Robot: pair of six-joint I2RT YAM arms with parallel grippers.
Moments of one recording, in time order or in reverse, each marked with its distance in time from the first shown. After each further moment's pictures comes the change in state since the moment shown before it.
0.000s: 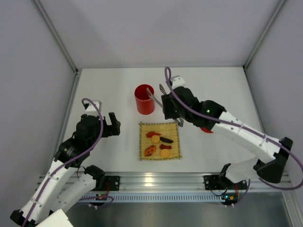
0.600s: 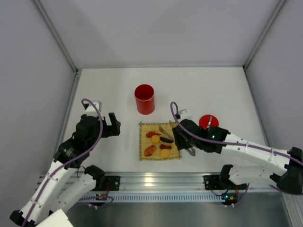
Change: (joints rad) left arm -0.005 -0.007 0.000 0.000 0.000 0.000; right arm 0.106 -0.328 -0.555 -0.015 -0.063 0.161
